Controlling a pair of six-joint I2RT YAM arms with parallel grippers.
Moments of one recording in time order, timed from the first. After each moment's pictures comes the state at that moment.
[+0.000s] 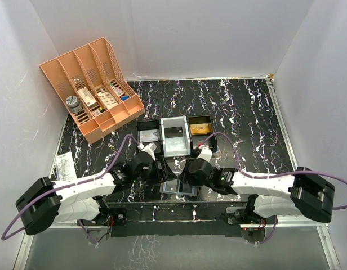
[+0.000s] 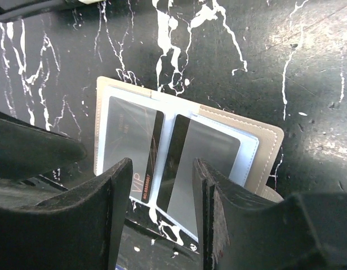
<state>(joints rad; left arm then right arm) -0.95 1.10 0.43 -0.02 0.06 -1.08 1.09 1.22 0.49 -0.08 0.29 1.06</state>
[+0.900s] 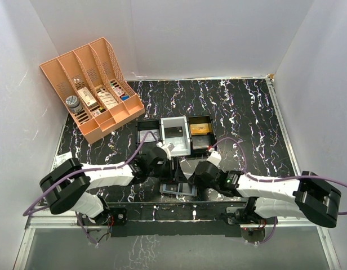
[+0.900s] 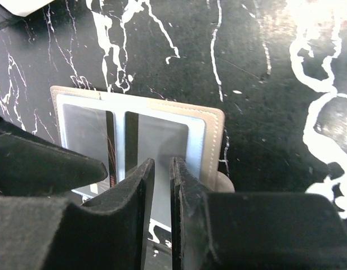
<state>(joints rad) -0.97 1.40 0.55 0.14 0.24 -0.99 1.05 1.15 0.40 -0.09 0.30 1.18</state>
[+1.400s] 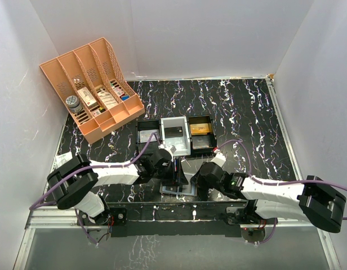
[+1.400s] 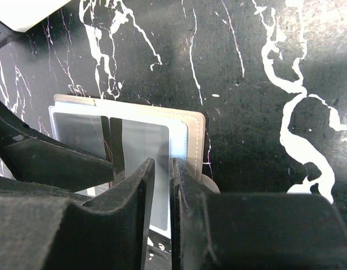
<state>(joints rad) -1.00 1.50 0.60 0.09 0.19 -1.01 1.02 1.06 0.32 -0.07 0.30 1.20</state>
